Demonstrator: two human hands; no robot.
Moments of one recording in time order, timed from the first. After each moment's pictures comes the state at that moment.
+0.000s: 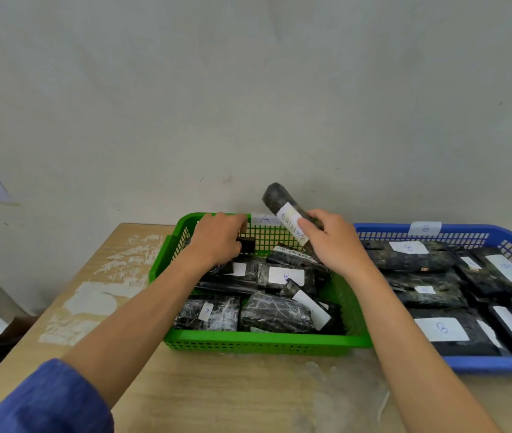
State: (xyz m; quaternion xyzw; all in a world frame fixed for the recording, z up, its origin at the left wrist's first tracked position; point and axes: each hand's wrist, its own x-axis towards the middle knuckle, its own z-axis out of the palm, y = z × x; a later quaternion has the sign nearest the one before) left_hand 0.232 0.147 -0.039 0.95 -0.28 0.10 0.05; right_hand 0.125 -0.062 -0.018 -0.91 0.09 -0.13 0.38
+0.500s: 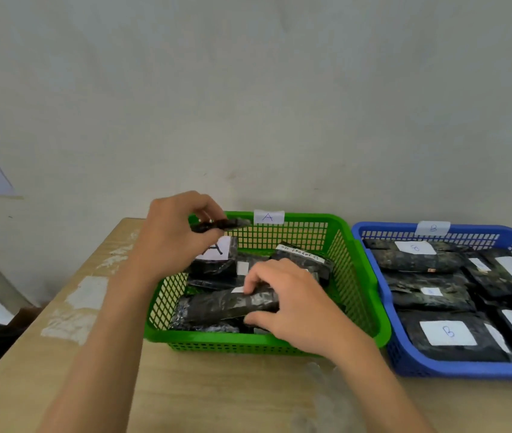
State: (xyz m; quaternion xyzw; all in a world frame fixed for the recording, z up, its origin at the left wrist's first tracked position) left_hand 0.154 0.214 0.022 0.89 -0.26 0.17 0.34; right_hand 0.053 0.006 -0.031 -0.94 -0.16 -0.05 0.30
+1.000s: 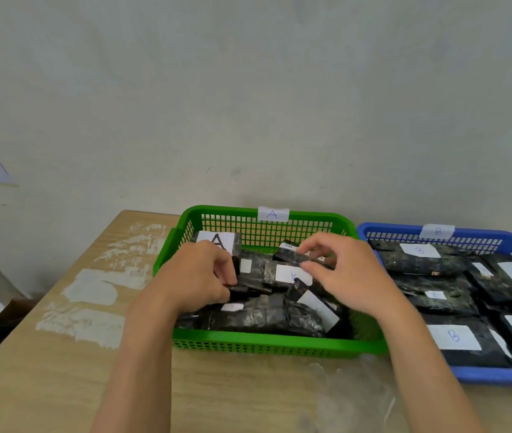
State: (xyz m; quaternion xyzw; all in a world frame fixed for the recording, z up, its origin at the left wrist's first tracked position) left_hand 0.137 0.206 -0.016 0.93 -0.20 -0.09 0.28; right_hand 0.076 -0.052 -0.018 -0.93 -0.02 -0.10 0.34
